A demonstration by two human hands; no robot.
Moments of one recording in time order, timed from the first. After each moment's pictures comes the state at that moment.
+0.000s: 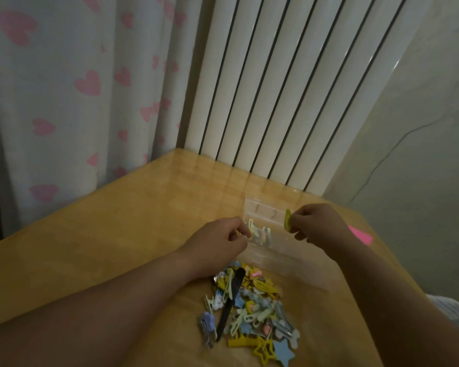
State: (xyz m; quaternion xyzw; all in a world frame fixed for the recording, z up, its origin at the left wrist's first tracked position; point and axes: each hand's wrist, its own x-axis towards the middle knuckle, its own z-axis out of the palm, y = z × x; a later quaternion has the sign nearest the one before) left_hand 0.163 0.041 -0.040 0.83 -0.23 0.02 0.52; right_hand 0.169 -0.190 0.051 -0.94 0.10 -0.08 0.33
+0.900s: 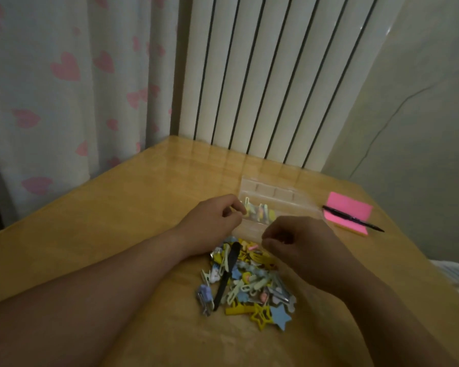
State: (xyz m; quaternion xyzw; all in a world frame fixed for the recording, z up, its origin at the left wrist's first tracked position) left_hand 0.159 0.041 -0.034 0.84 -0.22 0.02 0.49; right_hand 0.075 -0.169 0.015 -0.97 -0.10 -0.09 0.21
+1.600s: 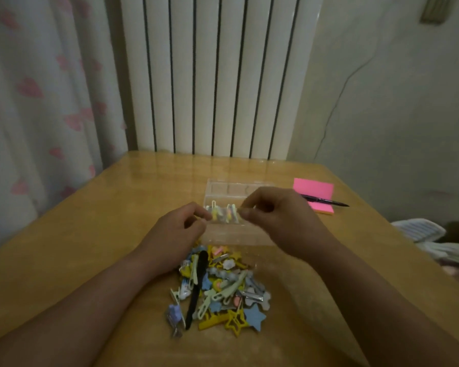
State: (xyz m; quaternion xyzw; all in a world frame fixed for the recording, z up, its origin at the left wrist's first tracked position) left_hand 0.162 0.041 -0.037 0.85 -0.23 0.04 0.48; right_hand 0.086 -0.183 0.028 -0.92 -0.06 -0.17 0.35
